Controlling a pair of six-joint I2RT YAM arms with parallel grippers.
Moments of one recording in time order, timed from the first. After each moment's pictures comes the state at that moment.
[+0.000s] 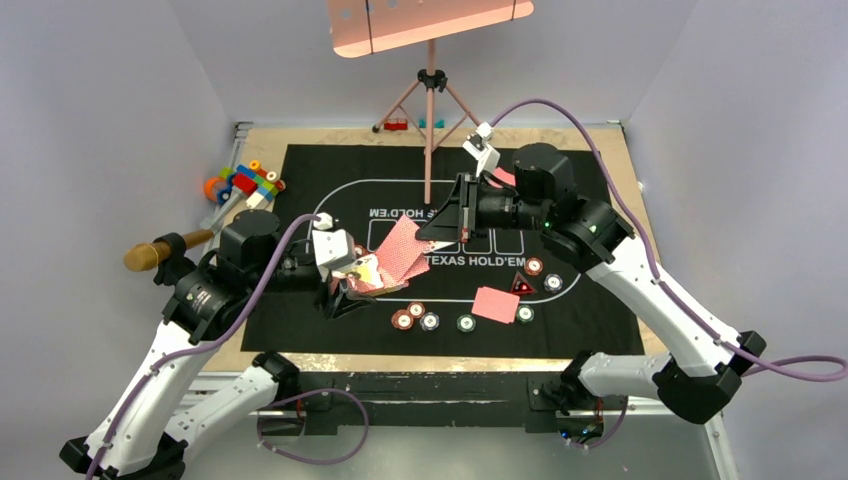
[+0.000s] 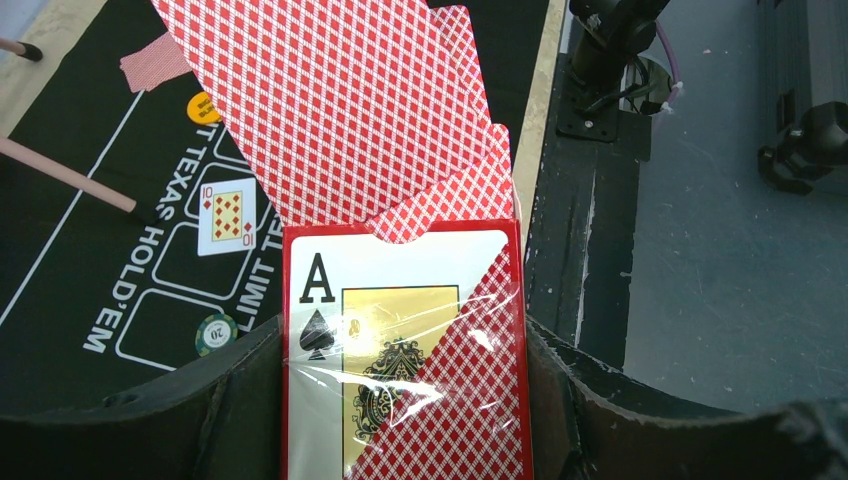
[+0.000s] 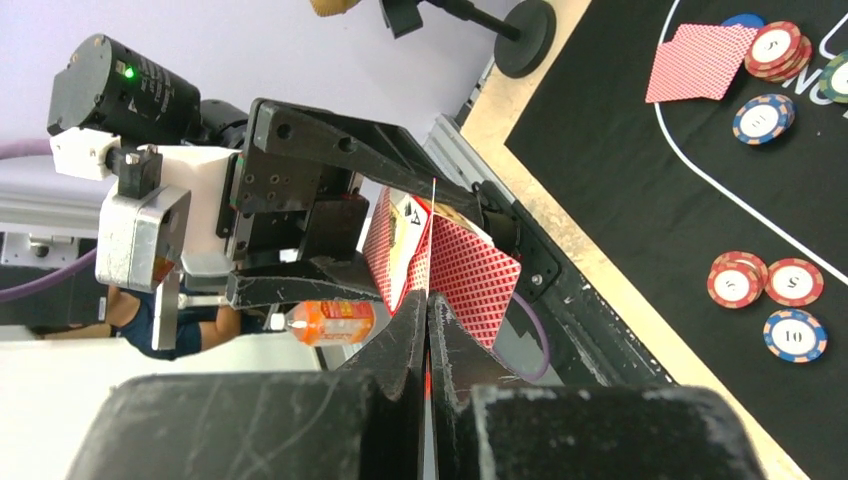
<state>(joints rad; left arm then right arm) -0.55 0.76 1.11 -0.82 0.71 0.32 0.76 1.22 1.46 -0.58 -0.50 0.85</state>
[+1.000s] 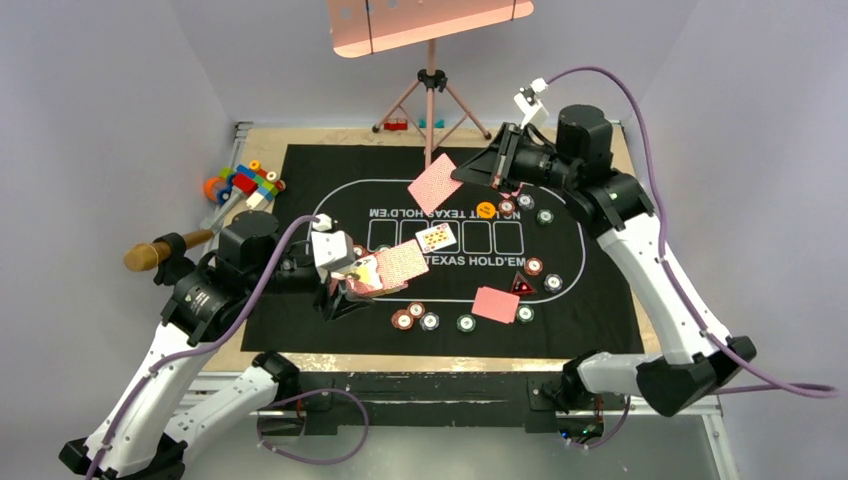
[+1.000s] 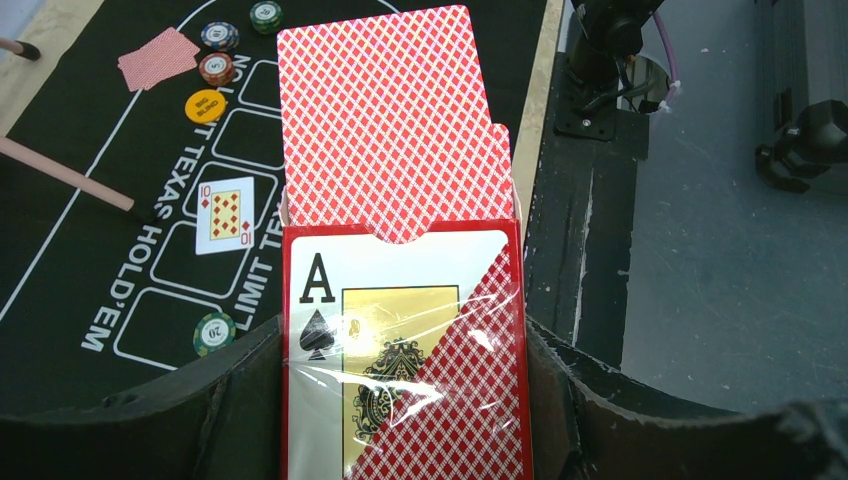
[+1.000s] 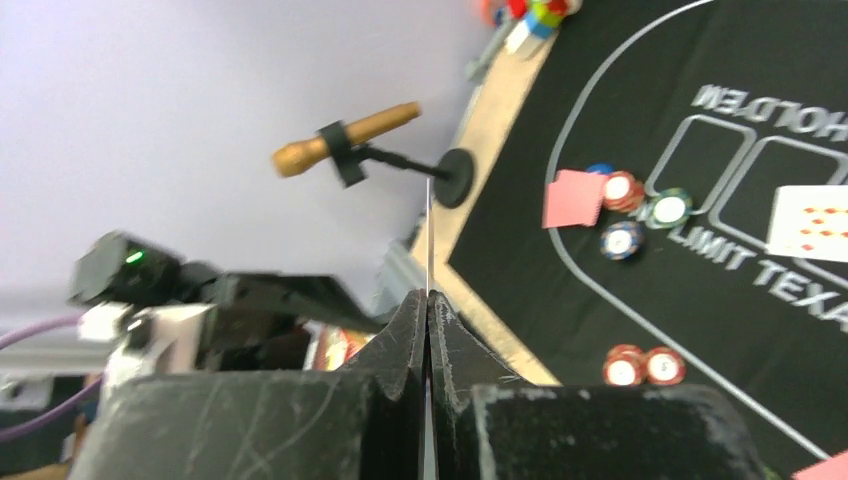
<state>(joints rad) -0.55 0.75 1.11 -0.83 0.71 0.32 0.44 1.26 1.52 -0.52 -0.60 0.83</state>
